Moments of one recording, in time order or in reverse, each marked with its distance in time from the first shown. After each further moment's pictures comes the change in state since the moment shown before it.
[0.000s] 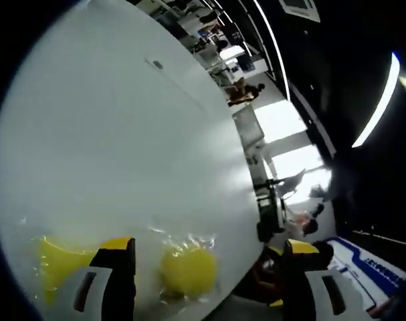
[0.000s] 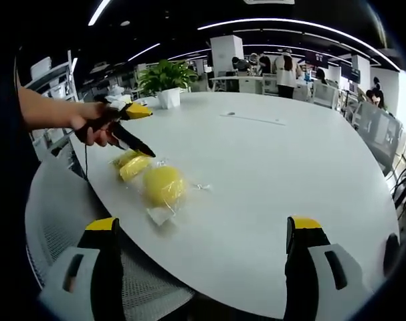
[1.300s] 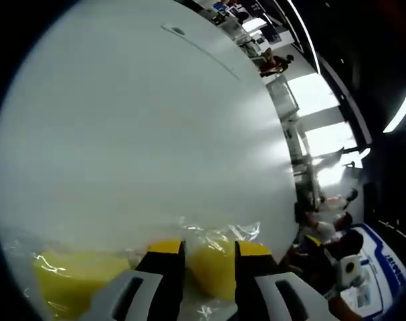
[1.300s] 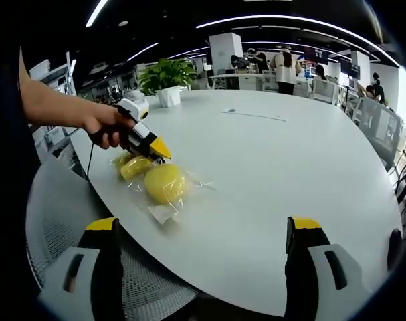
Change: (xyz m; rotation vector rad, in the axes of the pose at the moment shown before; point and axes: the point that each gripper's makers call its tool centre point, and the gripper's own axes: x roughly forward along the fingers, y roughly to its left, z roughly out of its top) left arm 0.026 0.048 -0.021 0.006 0.173 0.228; right arm 0.003 0.002 -0.005 0.017 0.015 0.011
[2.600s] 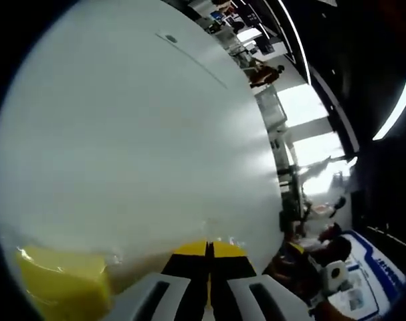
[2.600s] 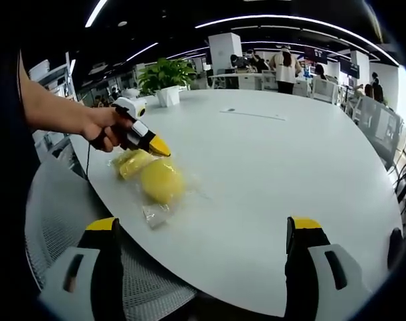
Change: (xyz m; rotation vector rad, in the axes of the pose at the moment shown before) left arm -0.006 -0.025 0.009 -0.019 -0.080 -0.112; right arm 0.002 -0.002 -0.001 0.001 -0.003 0.002
